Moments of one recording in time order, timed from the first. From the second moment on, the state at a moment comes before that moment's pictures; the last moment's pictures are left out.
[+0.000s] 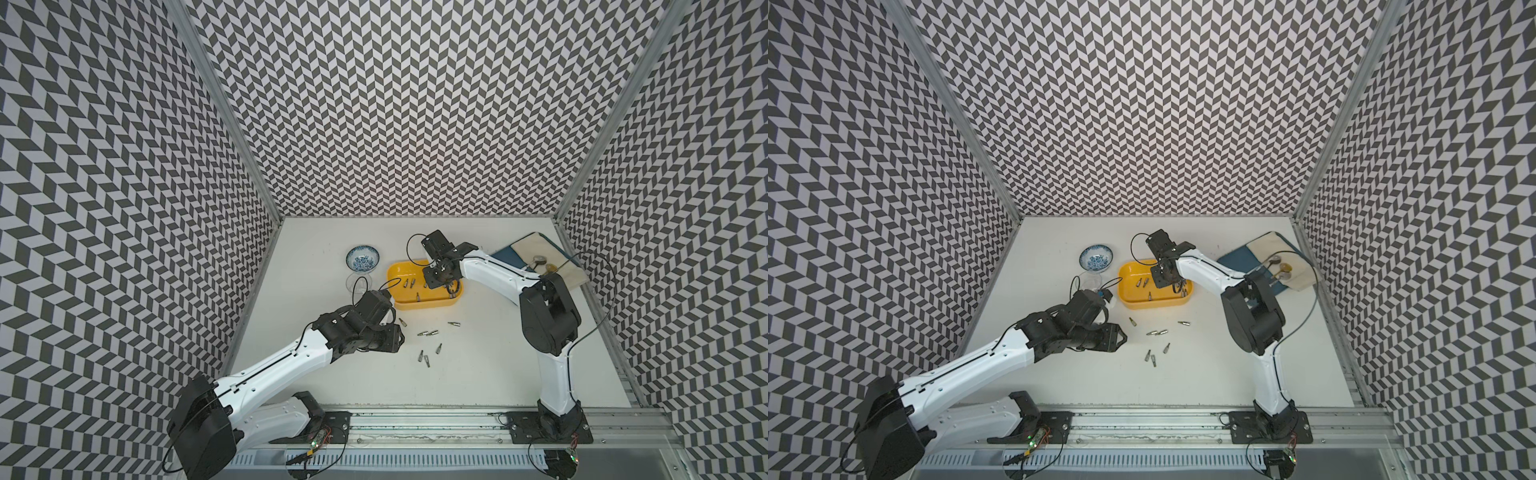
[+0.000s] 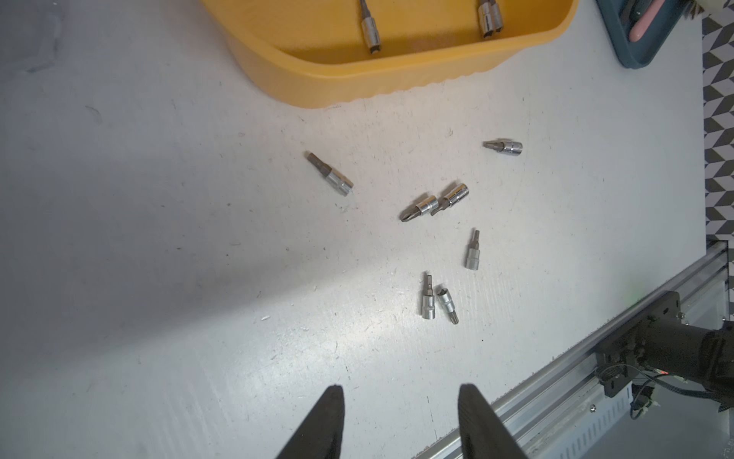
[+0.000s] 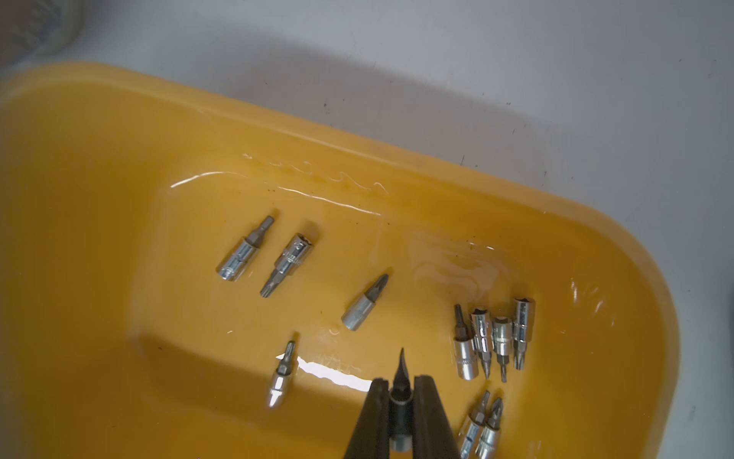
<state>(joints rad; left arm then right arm) -0.81 1.13 0.78 -0.64 0.14 -0.64 0.61 2.07 1.64 -0.74 0.11 0.21</state>
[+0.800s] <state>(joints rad) -0.97 1.37 0.78 -0.52 0.06 -0.68 0.61 2.17 1.65 -0.70 0.12 0.19</state>
